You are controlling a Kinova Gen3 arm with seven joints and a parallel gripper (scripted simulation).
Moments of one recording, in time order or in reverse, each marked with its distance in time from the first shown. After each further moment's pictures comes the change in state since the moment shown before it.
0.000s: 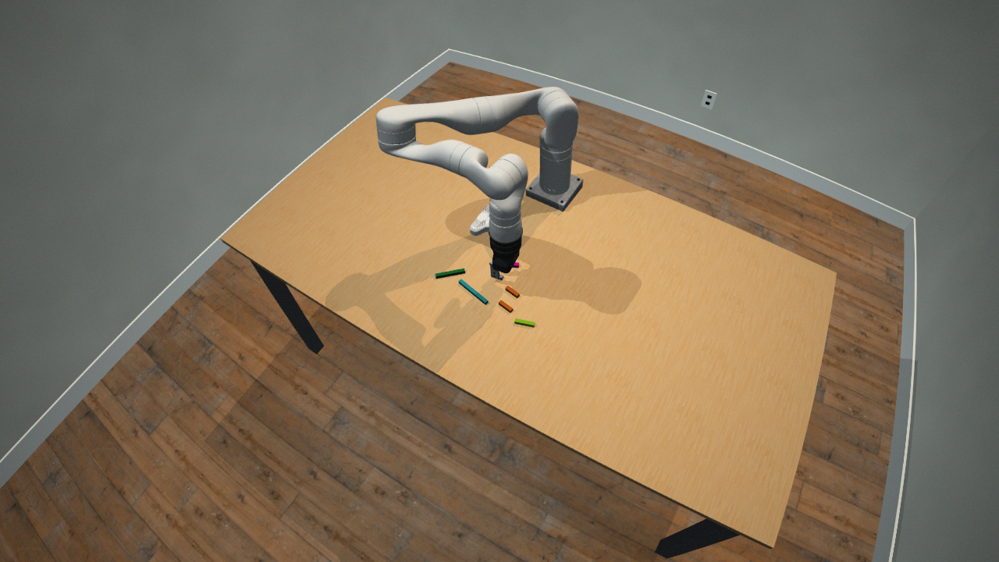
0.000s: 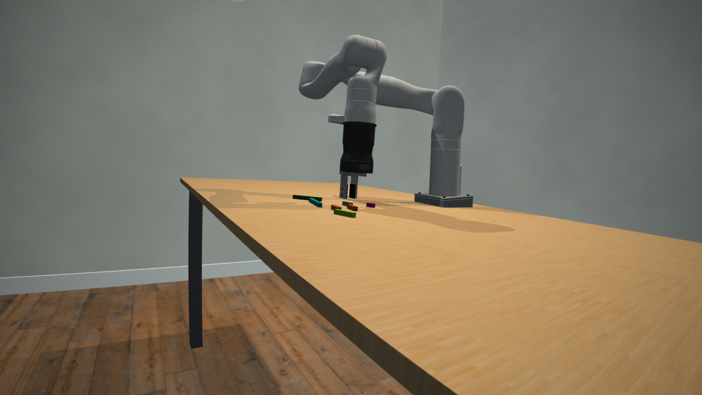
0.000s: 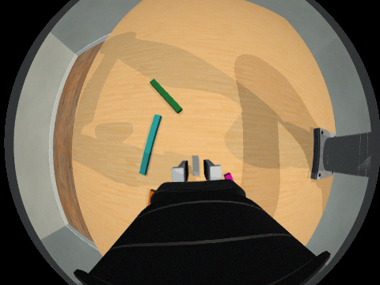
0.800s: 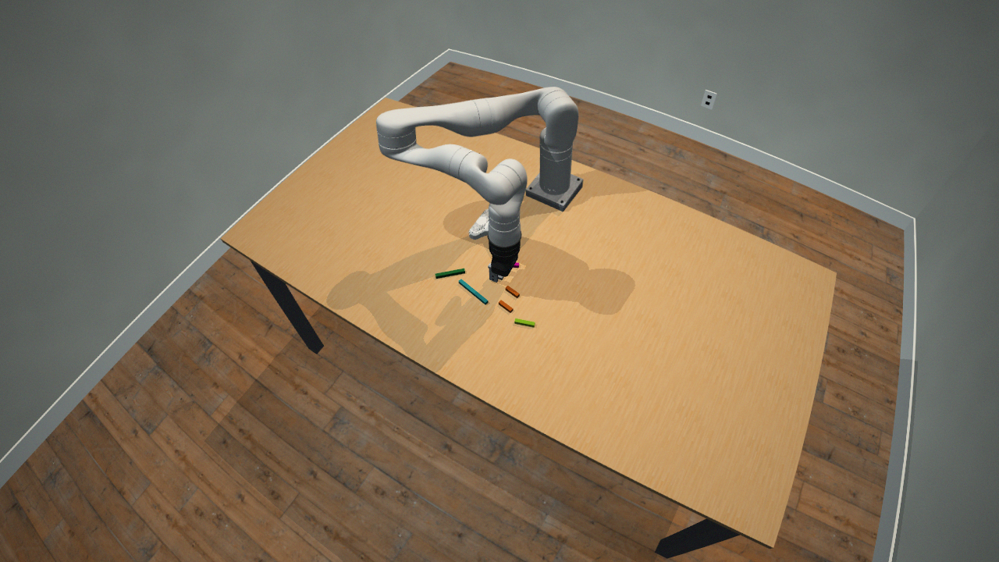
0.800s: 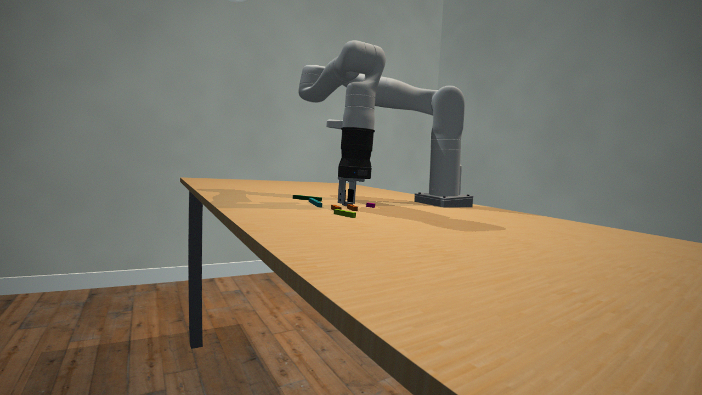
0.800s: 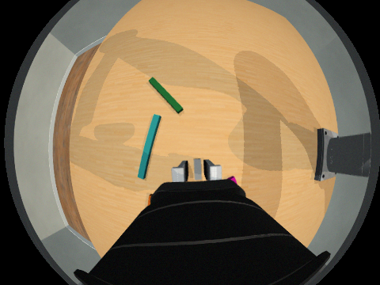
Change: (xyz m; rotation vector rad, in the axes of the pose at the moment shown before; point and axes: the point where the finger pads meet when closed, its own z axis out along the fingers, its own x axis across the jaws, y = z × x) arm -0.002 -0.003 0.013 0.007 -0.002 0.004
